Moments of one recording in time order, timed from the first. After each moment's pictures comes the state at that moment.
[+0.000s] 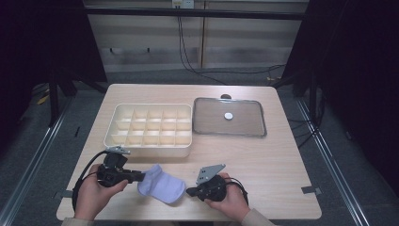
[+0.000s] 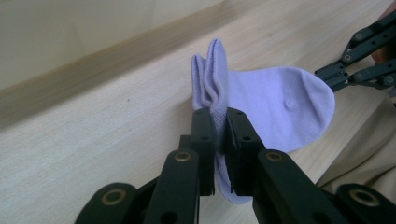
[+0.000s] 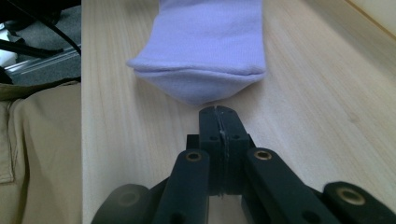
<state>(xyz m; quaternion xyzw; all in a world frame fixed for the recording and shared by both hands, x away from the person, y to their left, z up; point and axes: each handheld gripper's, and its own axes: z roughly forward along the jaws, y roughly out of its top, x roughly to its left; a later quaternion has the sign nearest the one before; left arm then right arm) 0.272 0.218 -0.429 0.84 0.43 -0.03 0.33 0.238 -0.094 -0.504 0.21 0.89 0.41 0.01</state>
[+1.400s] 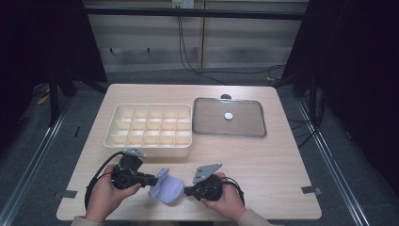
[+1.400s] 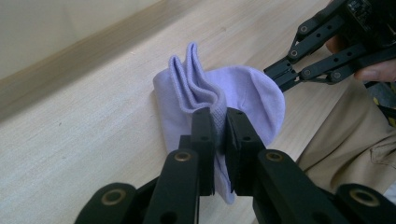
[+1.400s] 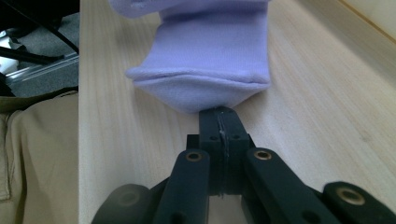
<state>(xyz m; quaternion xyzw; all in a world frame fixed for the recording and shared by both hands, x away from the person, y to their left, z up) 0.267 0.182 -0.424 0.87 0.37 -0.06 0.31 0.241 -0.084 -0.506 0.21 0.89 0.41 0.01</state>
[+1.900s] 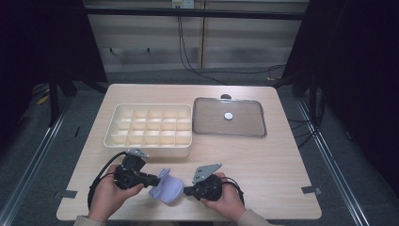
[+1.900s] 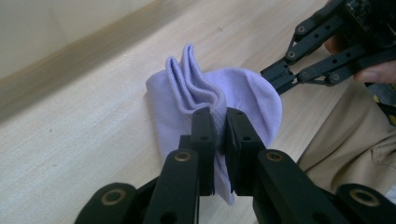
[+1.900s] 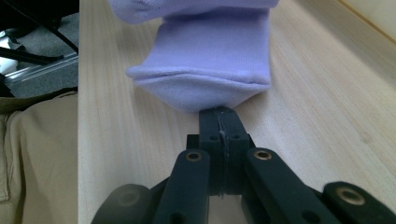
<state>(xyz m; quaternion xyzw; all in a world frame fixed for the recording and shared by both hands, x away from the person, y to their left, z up) 0.268 0.177 -0.426 0.87 0.37 -0.06 0.31 0.241 -0.083 -0.506 0.21 0.89 0.41 0.02</state>
